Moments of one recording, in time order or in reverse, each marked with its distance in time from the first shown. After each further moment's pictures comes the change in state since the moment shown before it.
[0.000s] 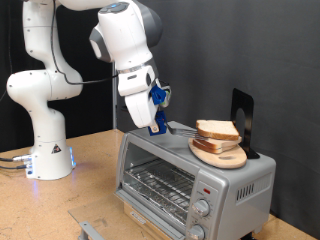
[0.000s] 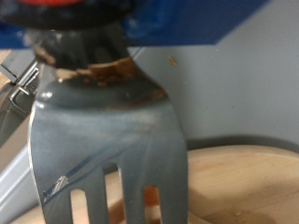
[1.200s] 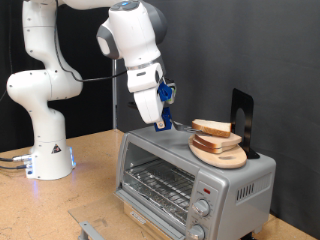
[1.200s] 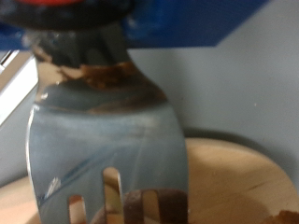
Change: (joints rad) arm 0.009 -0.010 0.033 0.001 -0.025 -0.036 0.058
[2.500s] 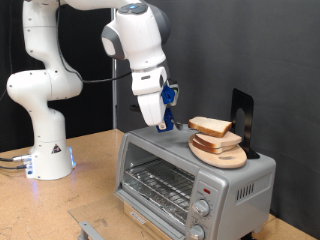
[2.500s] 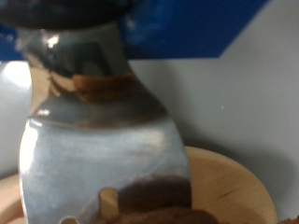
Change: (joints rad) arm 0.000 0.020 0.027 0.022 -0.012 -0.051 0.065
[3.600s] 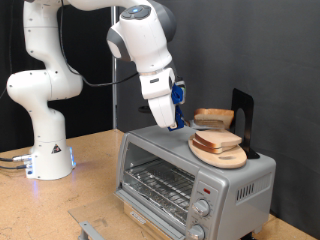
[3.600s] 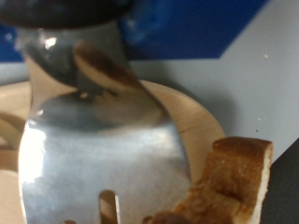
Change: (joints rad) arm -0.002 0.038 0.009 0.041 0.118 -0.016 -0.110
